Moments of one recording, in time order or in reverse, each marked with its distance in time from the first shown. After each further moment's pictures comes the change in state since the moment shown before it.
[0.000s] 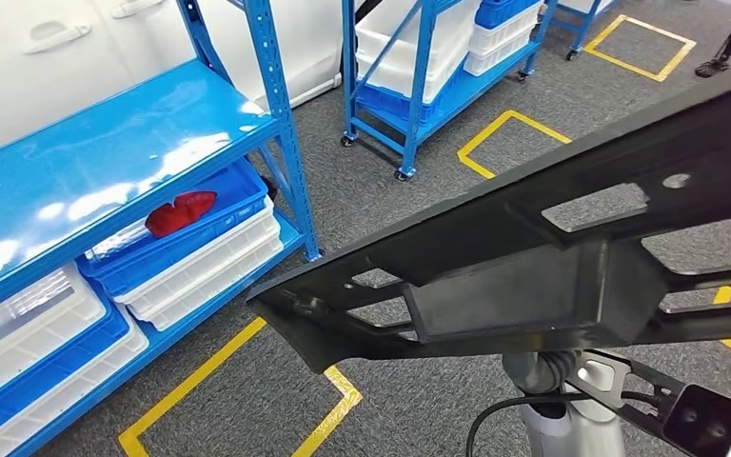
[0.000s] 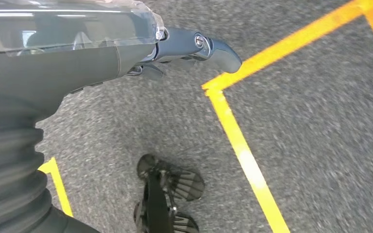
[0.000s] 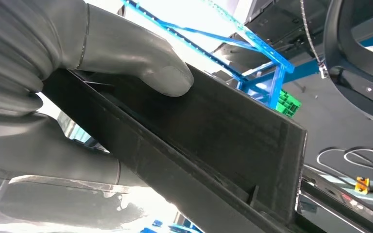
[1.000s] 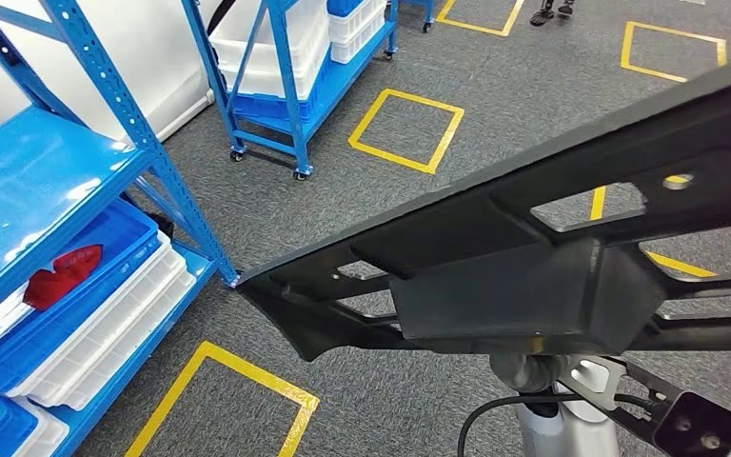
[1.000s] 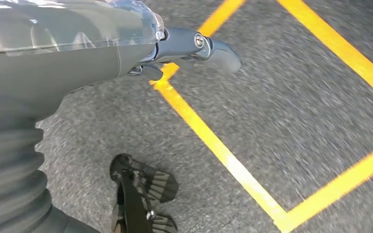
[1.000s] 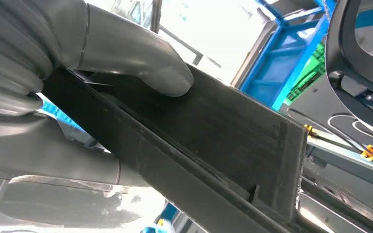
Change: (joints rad) left arm -0.007 0.006 0.077 0.000 -0.005 -0.025 -0.083; right arm -0.020 0.028 0.027 -0.023 0.059 -0.044 0.000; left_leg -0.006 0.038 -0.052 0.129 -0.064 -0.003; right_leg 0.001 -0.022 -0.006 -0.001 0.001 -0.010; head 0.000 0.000
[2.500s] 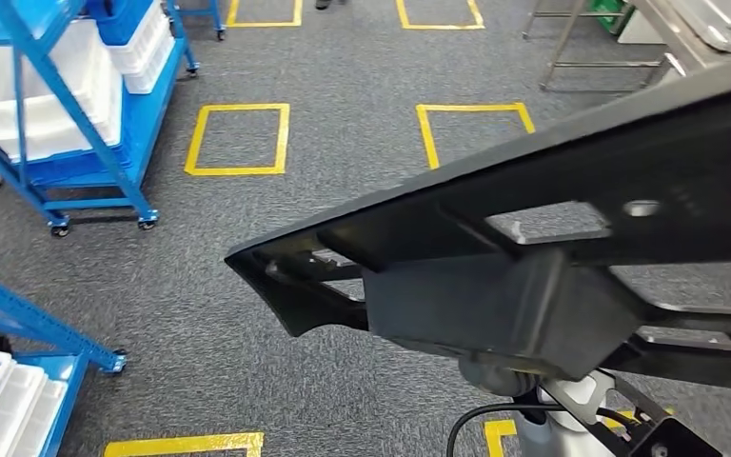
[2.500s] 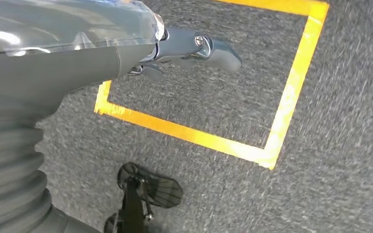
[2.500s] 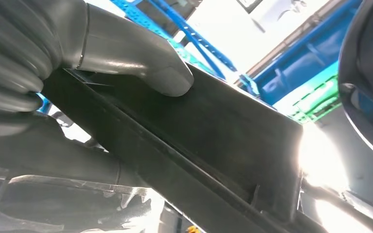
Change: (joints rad) left arm -0.006 0.017 0.050 0.000 -0.084 -0.061 0.002; right arm -0.032 -0.048 0.115 -0.032 0.099 -0.192 0.000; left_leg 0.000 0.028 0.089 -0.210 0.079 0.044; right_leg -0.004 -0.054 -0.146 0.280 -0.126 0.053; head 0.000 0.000
